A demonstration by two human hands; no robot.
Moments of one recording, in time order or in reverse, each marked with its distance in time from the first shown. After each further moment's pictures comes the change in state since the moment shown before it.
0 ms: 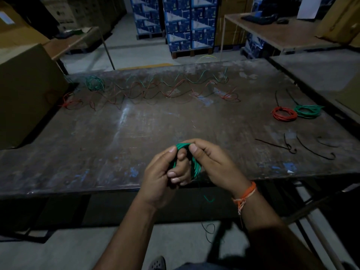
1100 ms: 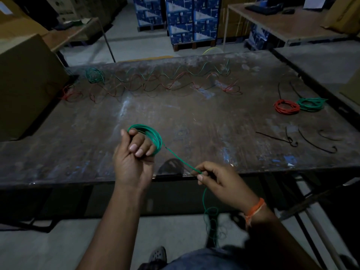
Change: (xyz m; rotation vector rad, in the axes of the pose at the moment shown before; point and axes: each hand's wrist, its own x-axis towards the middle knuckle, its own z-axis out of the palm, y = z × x) left_hand 0.002 0.030 -0.036 -0.242 0.330 0.354; right_hand -0.057 0.042 -0.008 -0.343 -0.084 0.098
